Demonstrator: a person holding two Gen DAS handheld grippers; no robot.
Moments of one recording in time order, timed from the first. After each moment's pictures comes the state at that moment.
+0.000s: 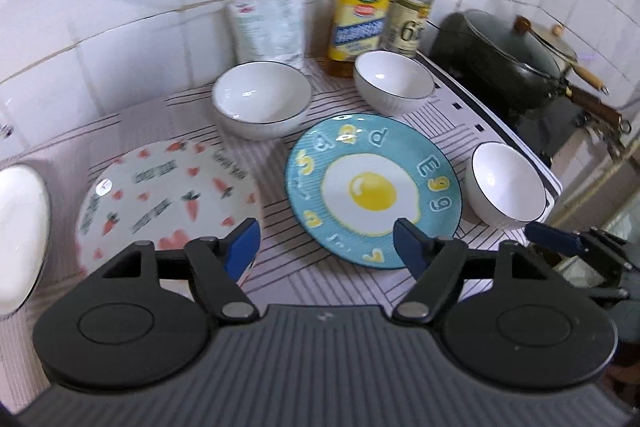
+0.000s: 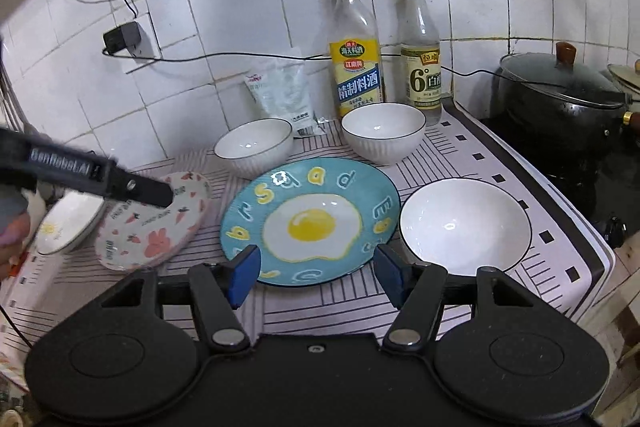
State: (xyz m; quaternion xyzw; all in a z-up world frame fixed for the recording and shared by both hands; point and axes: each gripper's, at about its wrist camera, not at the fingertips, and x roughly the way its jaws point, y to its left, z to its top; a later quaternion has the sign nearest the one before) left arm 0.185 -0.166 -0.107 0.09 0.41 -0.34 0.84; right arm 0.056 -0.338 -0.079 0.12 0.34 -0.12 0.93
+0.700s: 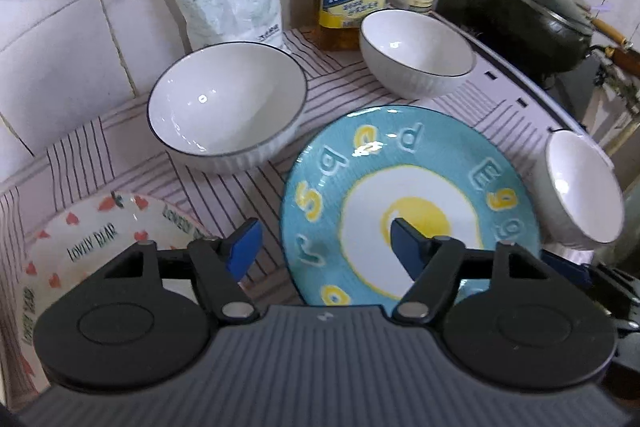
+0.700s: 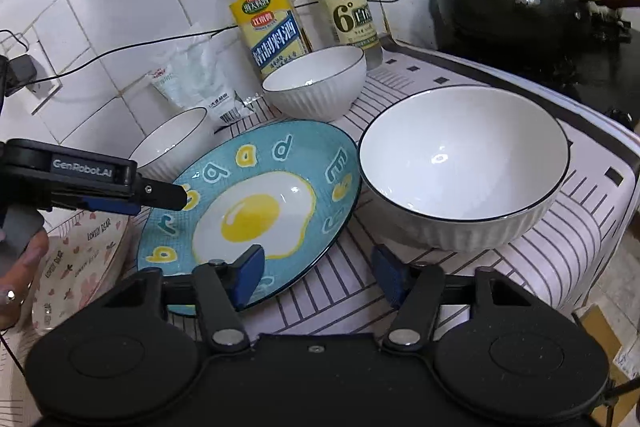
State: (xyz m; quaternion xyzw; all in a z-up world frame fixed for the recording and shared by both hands) left arm 0.271 -0.233 -0.176 0.15 0.44 -0.36 0.81; right arm 0.099 -0.363 -0.159 0.24 0.33 -0.21 0.89
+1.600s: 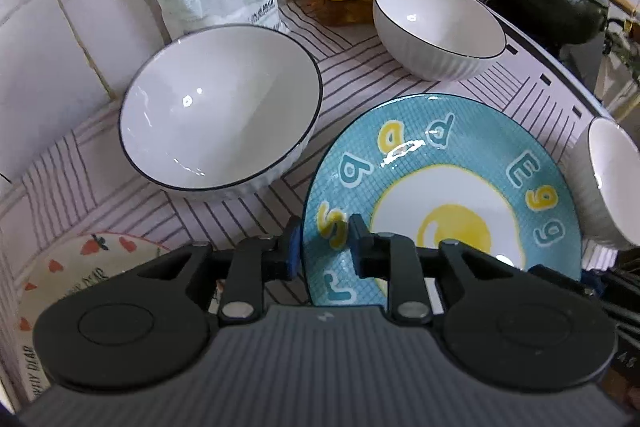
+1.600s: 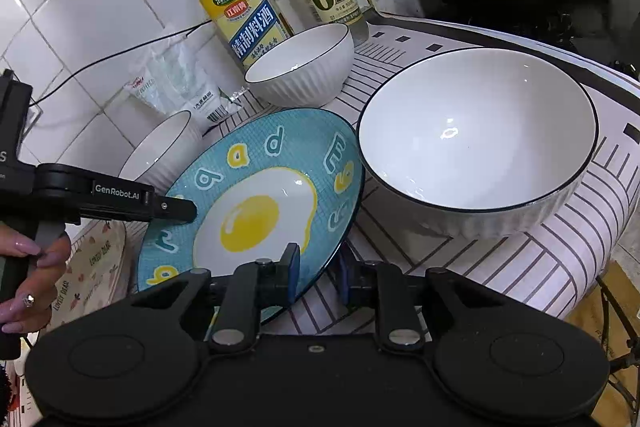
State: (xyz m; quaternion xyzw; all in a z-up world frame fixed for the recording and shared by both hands) left arm 0.308 -0.256 -0.203 0.18 0.48 -0.38 0.77; right arm 0.110 -0.373 -0.170 0.30 0.33 -0.22 0.87
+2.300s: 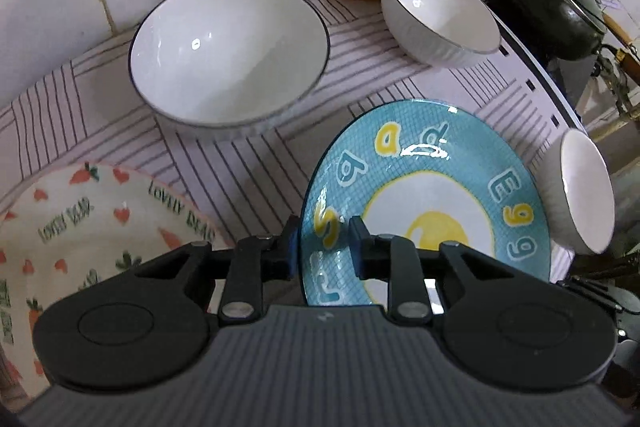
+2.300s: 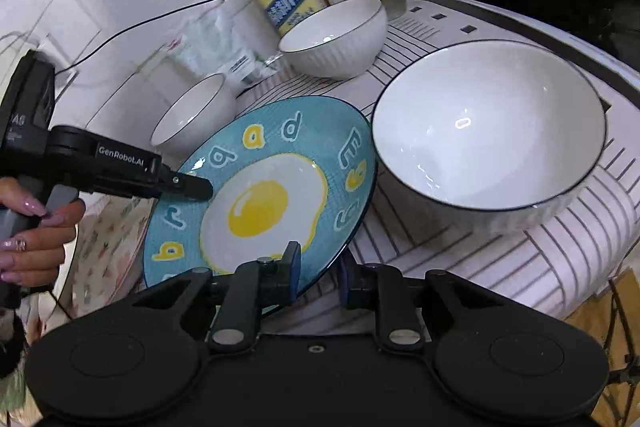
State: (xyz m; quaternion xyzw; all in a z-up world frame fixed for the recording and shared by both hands) left arm 0.306 -0.237 -0.193 0.13 0.54 -0.37 0.75; right arm 0.101 -0.383 -0.159 0.29 0.38 -0.13 0.87
